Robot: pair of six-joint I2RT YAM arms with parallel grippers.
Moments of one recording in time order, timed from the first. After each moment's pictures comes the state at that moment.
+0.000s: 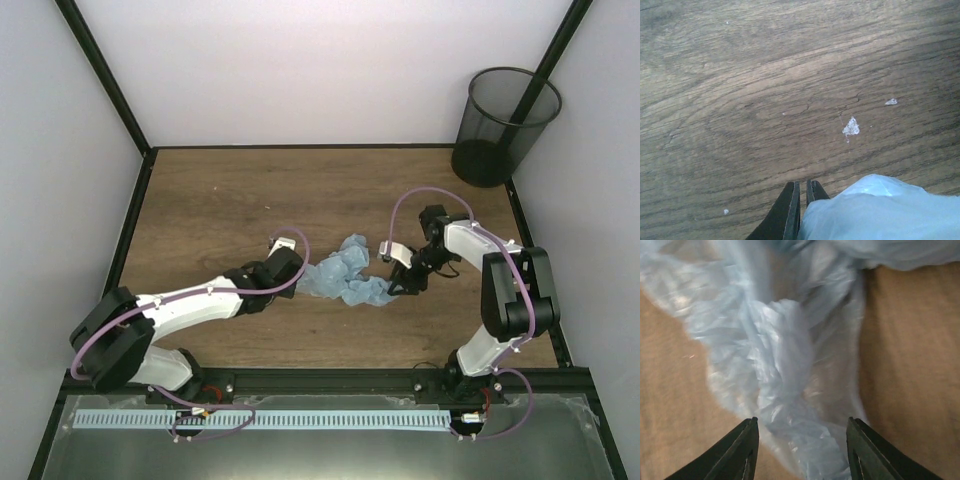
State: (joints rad) left arm -0.87 1.38 0.71 -0.29 -0.42 -0.48; right arm 0.15 1.63 0.96 -0.97 -0.60 -1.15
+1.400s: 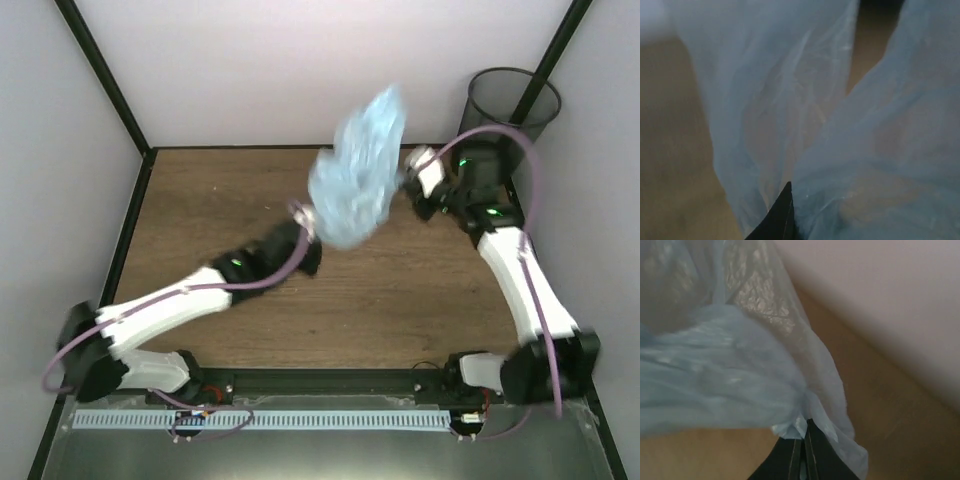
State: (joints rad) left arm -0.92 1.19 1.12 -0.30 -0.29 -0.31; right arm 0.13 1.15 1.25 -0.42 -0.54 -0.49
